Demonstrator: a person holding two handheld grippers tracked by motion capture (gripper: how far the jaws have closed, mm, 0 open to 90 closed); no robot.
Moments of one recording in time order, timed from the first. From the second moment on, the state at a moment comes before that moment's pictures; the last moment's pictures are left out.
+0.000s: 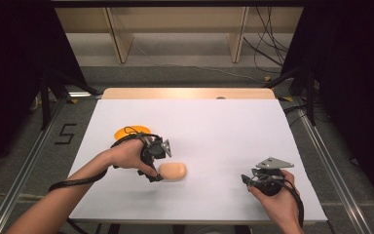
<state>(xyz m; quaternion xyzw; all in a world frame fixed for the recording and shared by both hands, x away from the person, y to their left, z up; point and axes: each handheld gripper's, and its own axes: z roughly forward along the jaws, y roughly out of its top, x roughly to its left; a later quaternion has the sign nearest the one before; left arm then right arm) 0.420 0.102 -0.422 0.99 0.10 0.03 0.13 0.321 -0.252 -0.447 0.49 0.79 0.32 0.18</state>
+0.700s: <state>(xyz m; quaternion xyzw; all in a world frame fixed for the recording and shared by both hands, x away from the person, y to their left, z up) 0.431 0.077 -0.438 0.99 0.08 0.00 0.10 0.324 -0.255 -0.450 0.47 0.80 0.32 0.19</state>
